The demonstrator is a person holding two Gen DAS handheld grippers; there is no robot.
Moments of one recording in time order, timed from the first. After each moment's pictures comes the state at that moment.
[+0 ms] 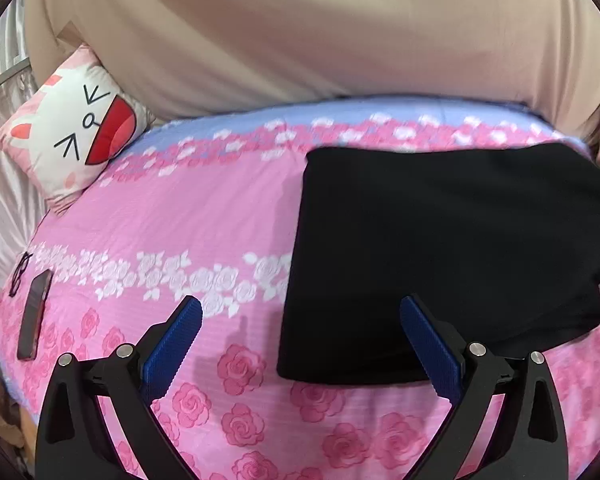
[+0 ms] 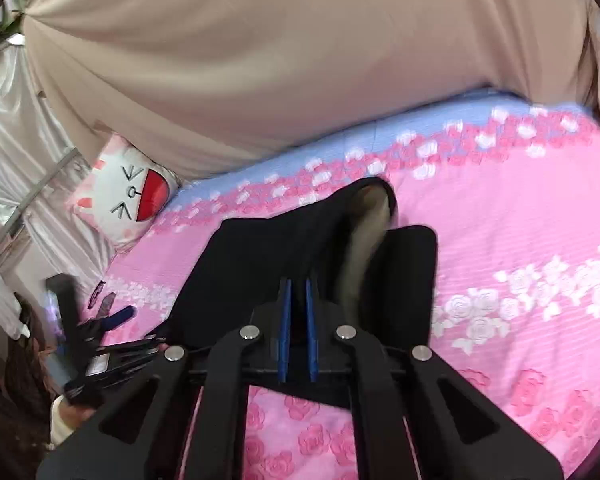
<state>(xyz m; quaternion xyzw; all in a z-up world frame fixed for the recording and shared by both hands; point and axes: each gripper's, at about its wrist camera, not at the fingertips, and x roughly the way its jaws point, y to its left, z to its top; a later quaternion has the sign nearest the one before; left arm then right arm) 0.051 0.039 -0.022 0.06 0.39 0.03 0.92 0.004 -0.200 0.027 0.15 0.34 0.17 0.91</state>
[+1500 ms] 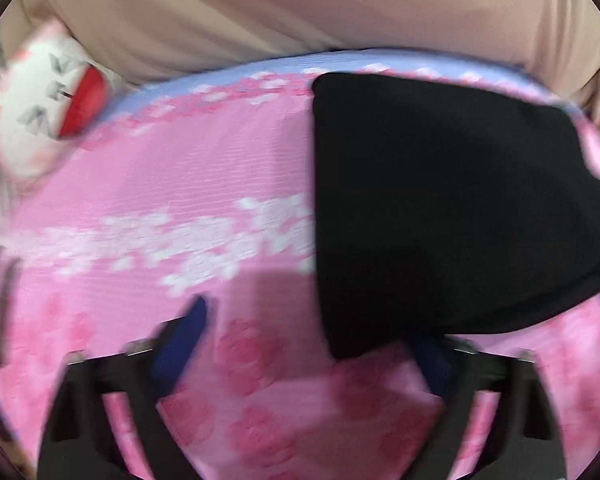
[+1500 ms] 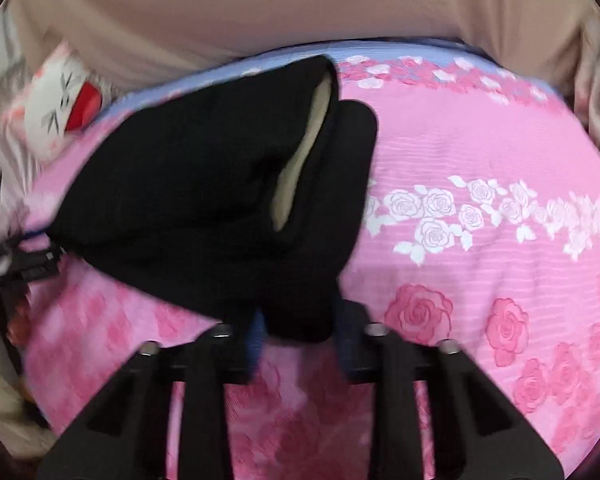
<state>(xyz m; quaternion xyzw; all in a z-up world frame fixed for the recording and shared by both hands) 0.071 0.076 -0.067 0.02 0.44 -0.07 0.89 0.004 -0.191 -0.056 0.06 0.43 0.10 0.90</state>
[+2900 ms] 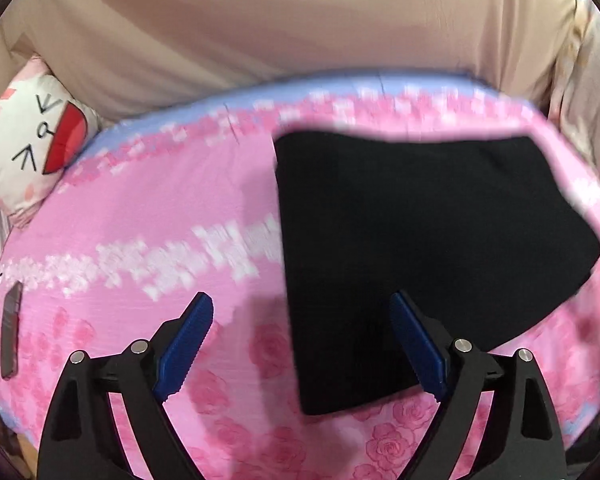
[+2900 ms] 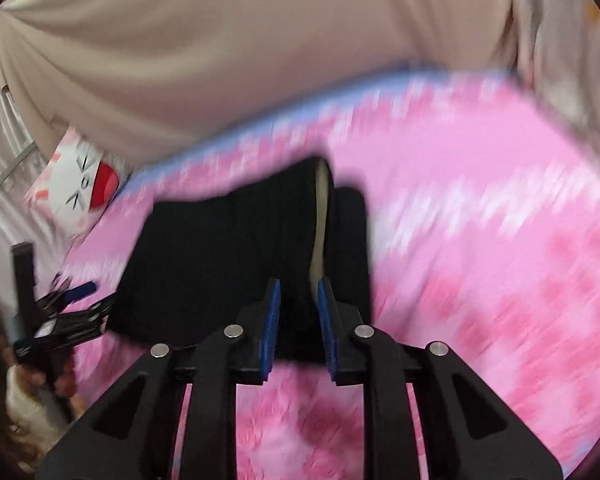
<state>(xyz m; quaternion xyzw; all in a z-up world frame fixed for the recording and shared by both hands) 0.021 0.038 -0.010 0.06 0.40 -0.07 0.91 -0.054 -0.232 0.005 0.13 0.34 0.08 0.93</state>
